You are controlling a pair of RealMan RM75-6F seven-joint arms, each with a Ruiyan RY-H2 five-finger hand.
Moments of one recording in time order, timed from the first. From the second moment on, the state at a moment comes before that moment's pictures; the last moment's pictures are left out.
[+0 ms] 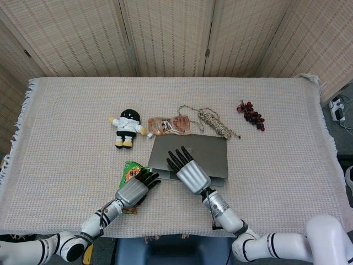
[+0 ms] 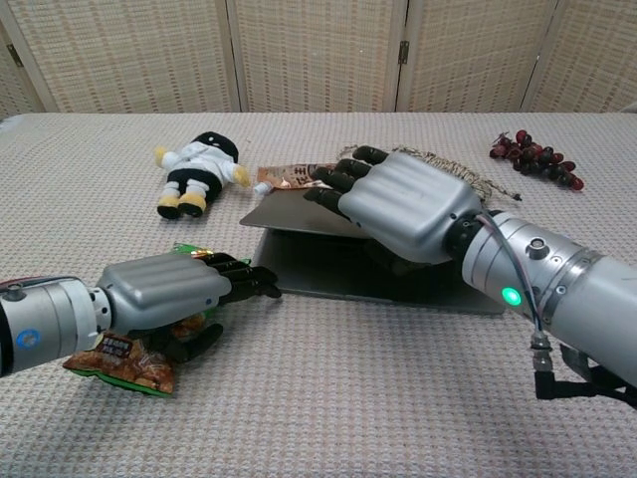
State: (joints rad) left arm -0.66 -1.60 -0.08 -1.48 1.33 0.74 0.48; right arm 0.74 -1.75 0.11 -1.51 -1.22 1.08 -1.06
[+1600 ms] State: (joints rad) left arm -0.75 -1.60 -0.01 -1.51 1.17 0.81 0.56; right arm 0.78 -1.53 0.29 -1.51 -1.04 1.09 -0.82
